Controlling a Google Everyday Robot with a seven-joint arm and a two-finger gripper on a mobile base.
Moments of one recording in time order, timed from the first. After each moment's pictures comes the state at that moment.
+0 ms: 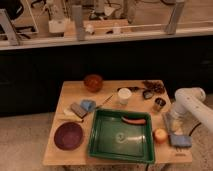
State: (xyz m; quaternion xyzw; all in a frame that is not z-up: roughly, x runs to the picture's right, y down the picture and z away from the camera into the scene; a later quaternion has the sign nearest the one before) arm 0.415 0.207 0.875 -0.33 0.01 0.04 0.94
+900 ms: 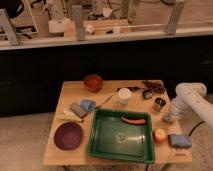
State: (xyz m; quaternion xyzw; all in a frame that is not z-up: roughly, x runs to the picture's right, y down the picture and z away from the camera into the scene) arm 0.407 0.183 0.865 -0.34 -0.01 0.05 0.94
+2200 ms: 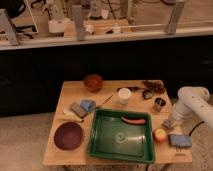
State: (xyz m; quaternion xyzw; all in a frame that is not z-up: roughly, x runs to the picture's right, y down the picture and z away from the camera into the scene) arm 0.403 0.218 0.846 -0.36 -0.03 0.02 0.93
